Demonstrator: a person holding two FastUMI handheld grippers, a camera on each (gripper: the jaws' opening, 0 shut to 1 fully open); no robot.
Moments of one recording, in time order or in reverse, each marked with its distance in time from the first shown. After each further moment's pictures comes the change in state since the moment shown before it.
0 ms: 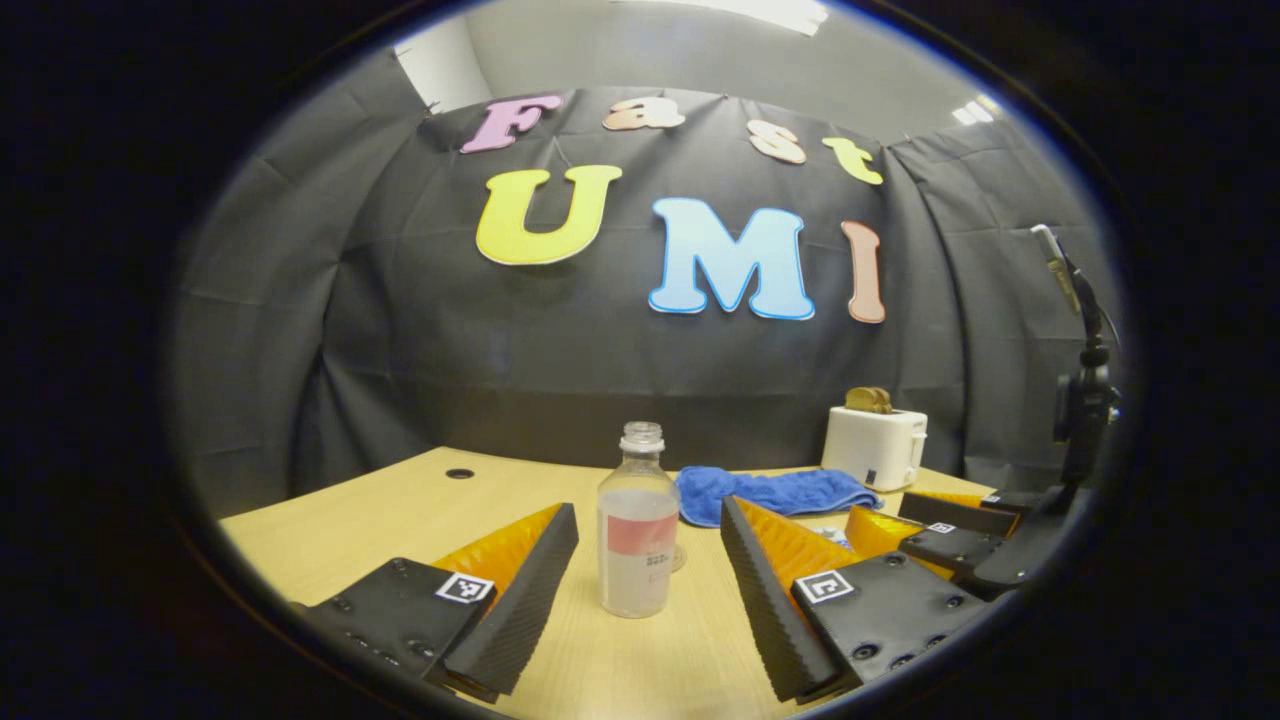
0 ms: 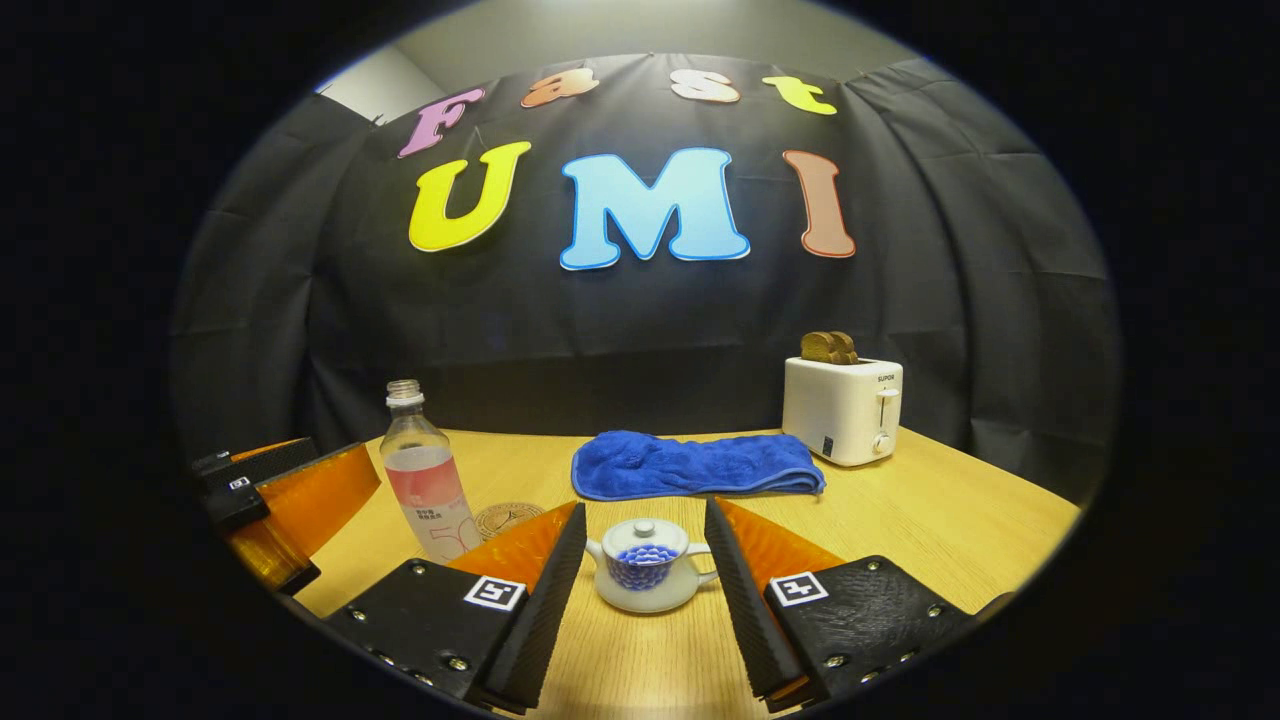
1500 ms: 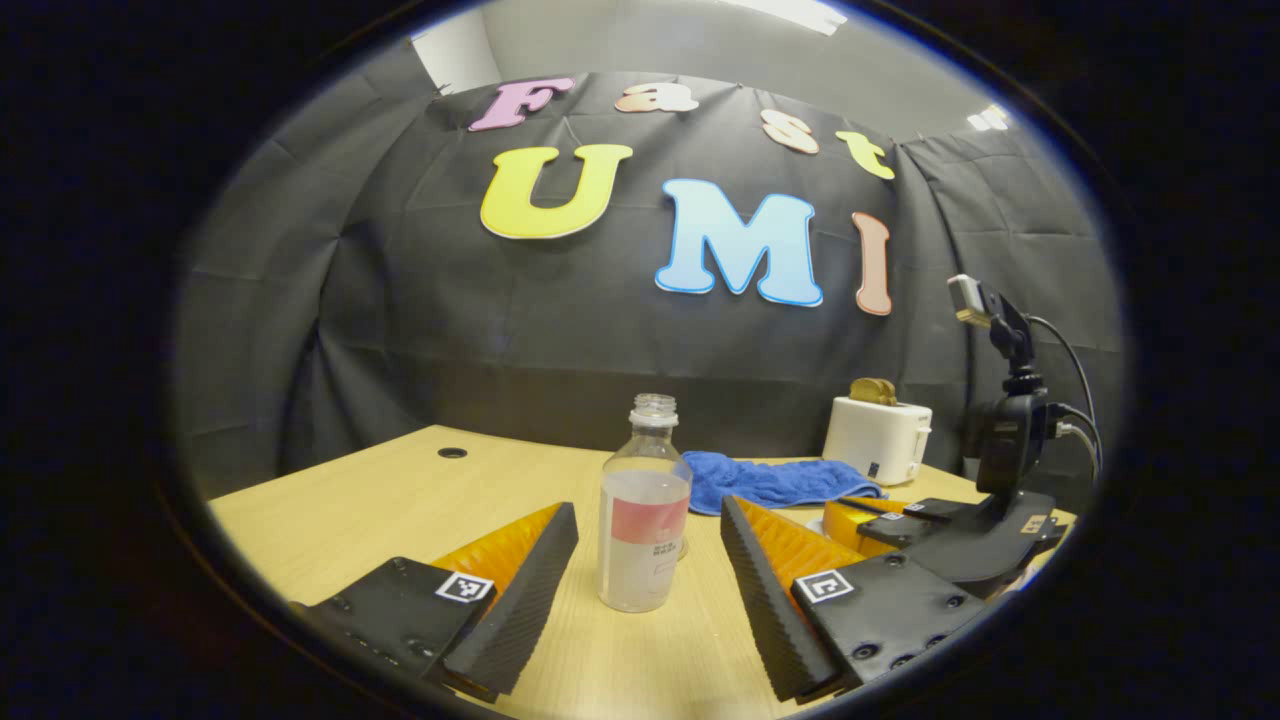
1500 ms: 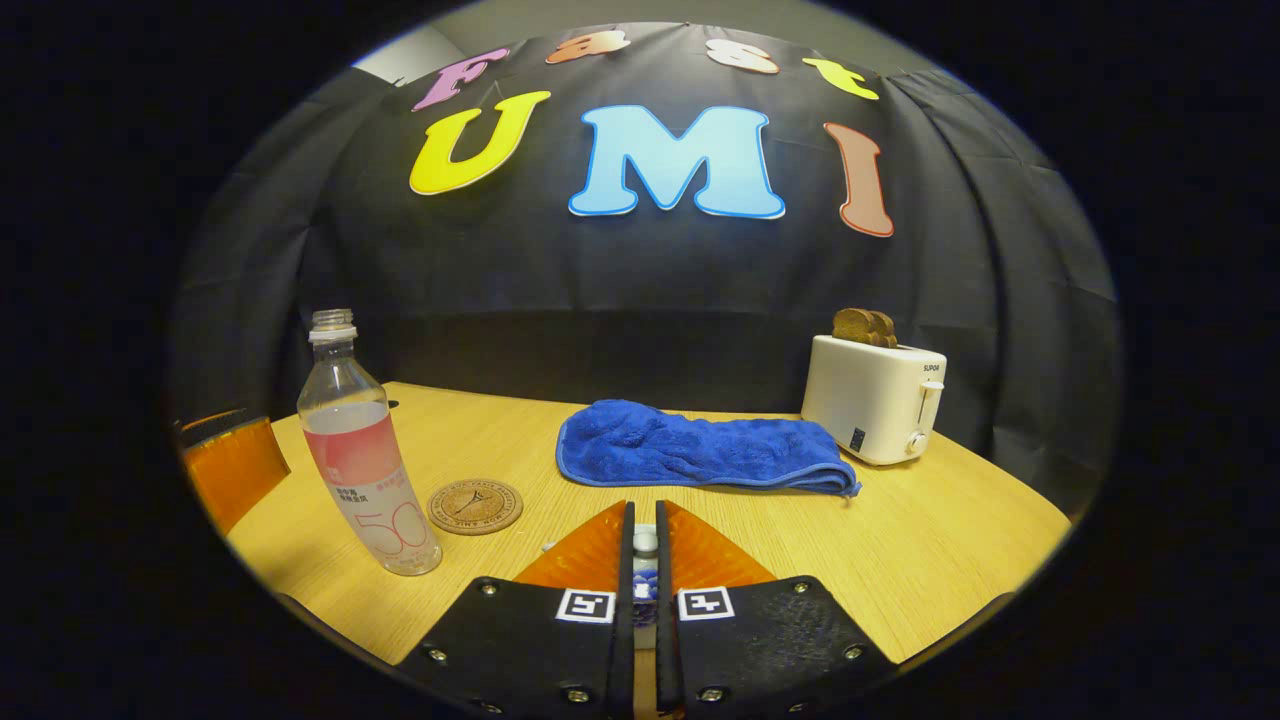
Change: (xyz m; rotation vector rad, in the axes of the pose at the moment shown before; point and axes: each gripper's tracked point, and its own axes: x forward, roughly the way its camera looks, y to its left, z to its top) left arm 0.016 0.010 -0.027 -0.025 0.052 -0.006; right arm 0.062 0.002 -0.026 -0.068 0.086 0.016
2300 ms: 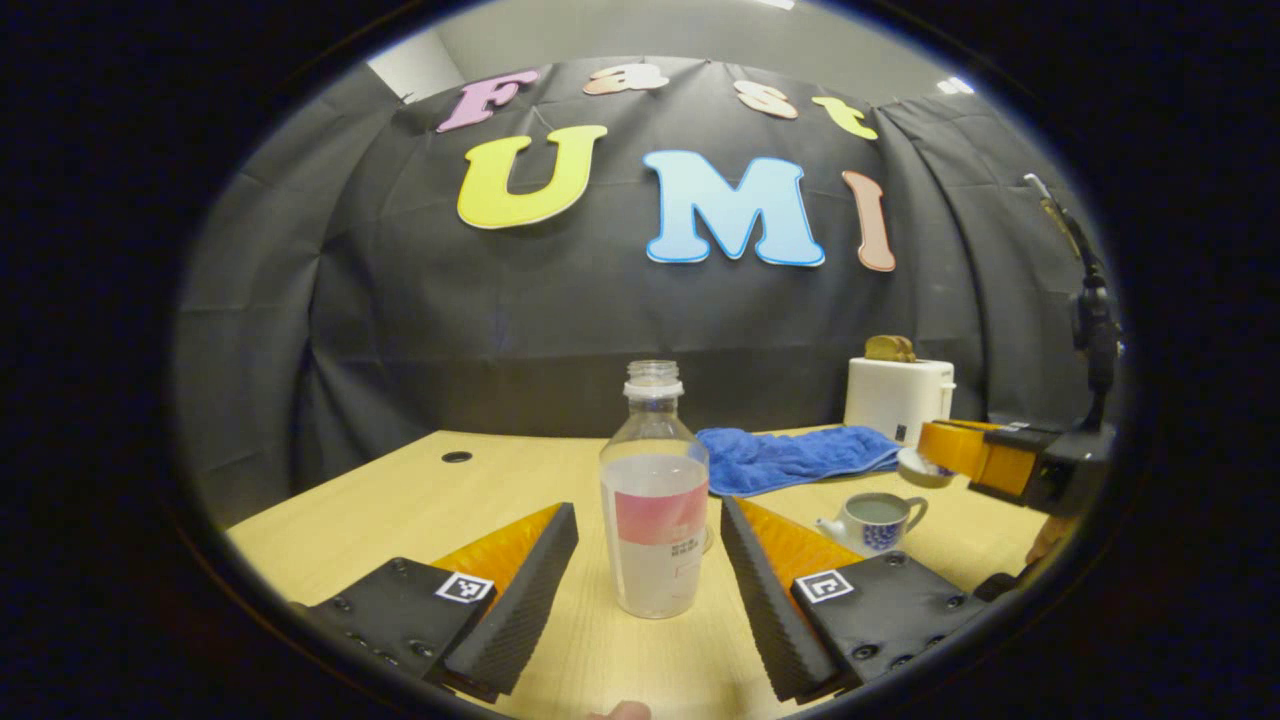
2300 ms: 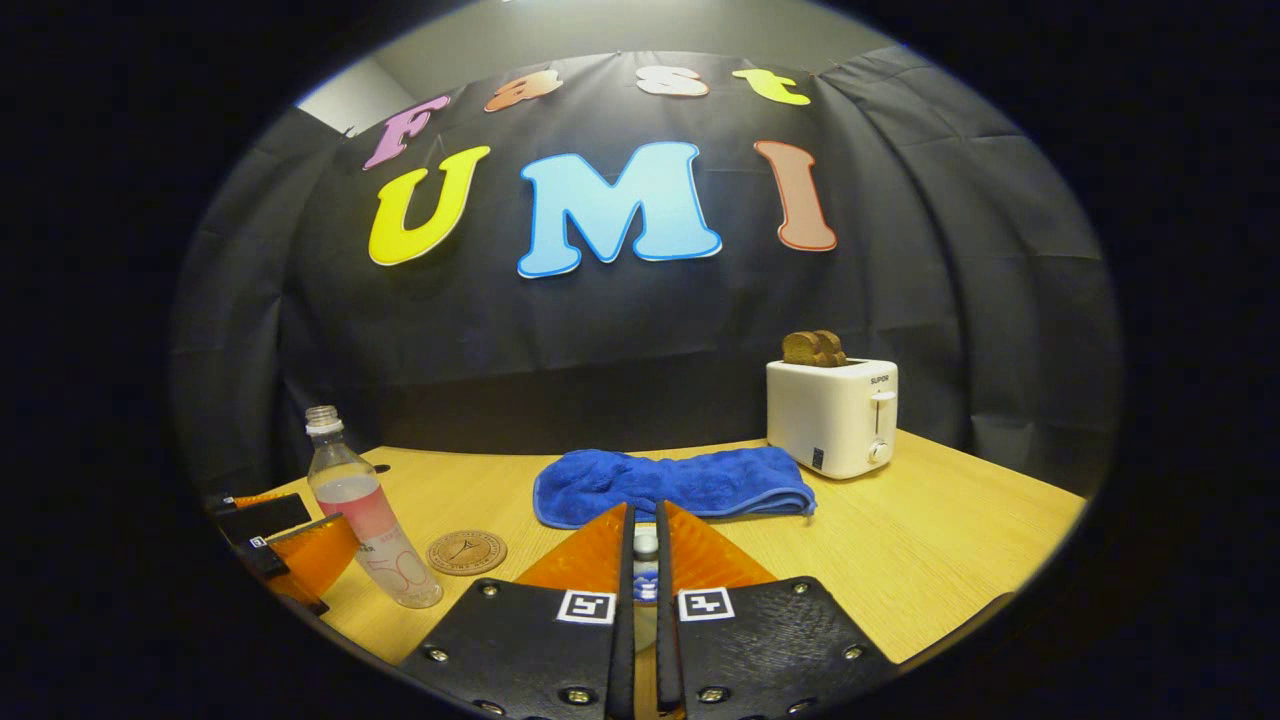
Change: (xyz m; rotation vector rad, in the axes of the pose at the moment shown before) left arm 0.039 0.004 -0.022 0.104 0.059 0.018; right arm -0.026 -0.047 0.036 0.125 -0.128 -0.071
